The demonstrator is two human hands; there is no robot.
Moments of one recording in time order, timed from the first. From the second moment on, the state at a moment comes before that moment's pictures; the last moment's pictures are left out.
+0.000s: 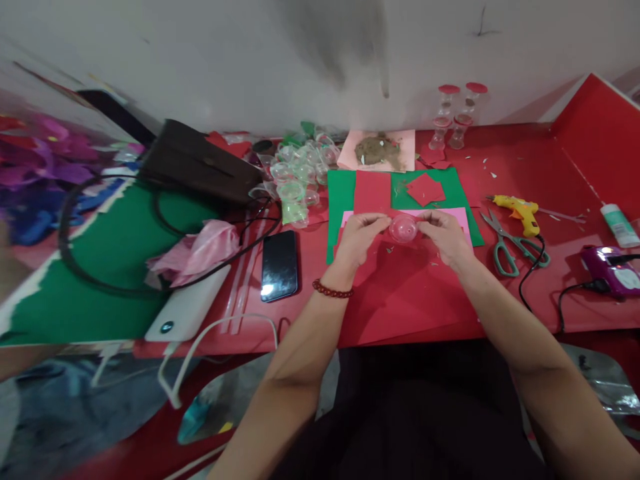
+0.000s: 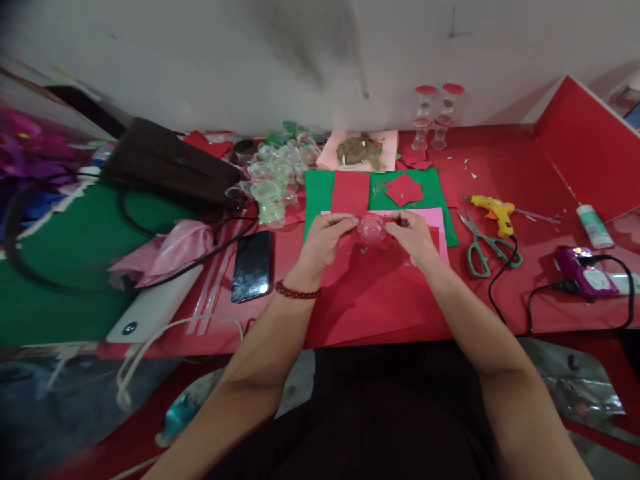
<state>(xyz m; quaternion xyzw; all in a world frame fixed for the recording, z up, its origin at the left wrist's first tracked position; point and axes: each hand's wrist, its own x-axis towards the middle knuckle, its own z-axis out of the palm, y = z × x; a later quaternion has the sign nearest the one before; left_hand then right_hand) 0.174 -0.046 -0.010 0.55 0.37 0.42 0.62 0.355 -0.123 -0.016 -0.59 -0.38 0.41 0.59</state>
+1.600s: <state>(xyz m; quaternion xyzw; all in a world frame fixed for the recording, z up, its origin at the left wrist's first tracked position) 0.188 -0.059 0.001 0.43 0.42 0.38 0.71 0.352 -0.123 -0.009 -0.59 -0.38 0.44 0.55</state>
